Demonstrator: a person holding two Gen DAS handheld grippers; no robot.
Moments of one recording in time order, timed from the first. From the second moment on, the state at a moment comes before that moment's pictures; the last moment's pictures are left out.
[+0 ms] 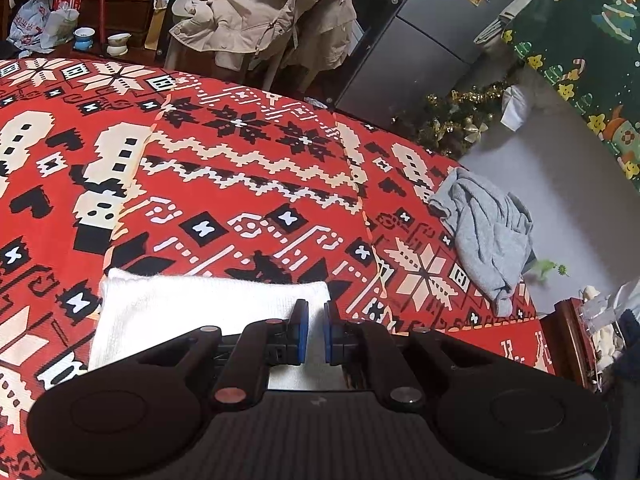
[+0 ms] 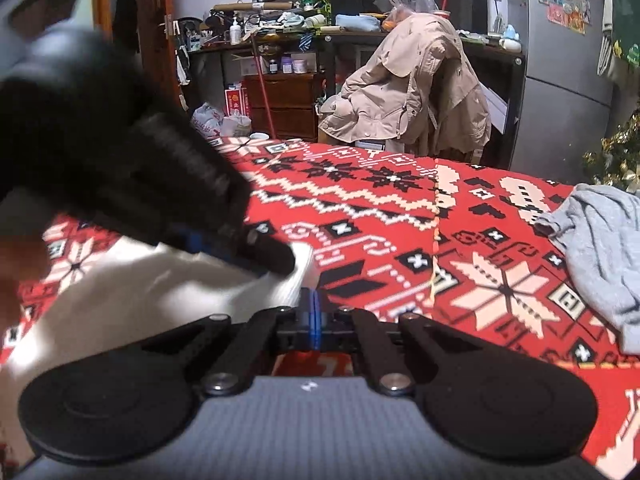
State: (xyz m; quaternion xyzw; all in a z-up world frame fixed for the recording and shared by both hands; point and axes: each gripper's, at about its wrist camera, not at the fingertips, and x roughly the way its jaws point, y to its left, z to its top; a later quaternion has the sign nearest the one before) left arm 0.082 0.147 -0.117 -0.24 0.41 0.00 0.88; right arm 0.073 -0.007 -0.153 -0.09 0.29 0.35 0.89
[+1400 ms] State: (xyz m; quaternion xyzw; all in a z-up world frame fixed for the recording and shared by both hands) left arm 0.009 0.129 -0.116 -0.24 0.43 -0.01 0.87; right arm 0.004 -0.042 -0.149 -0.11 0.29 0.36 0.88
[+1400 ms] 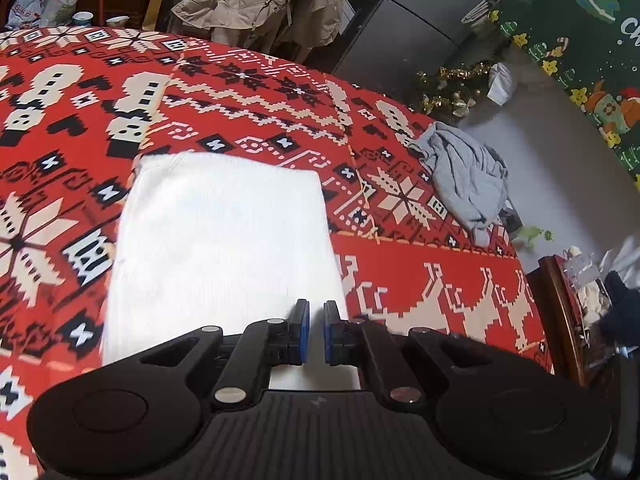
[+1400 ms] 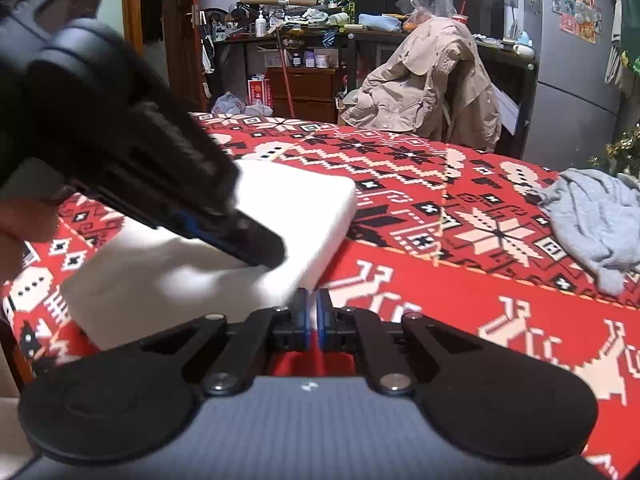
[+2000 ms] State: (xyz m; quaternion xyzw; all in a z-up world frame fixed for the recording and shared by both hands) left arm -0.007 0.124 -0.115 -0.25 0.44 -0.02 0.86; right arm -0.020 -0.063 -0.149 -0.09 0.31 0.38 0.87
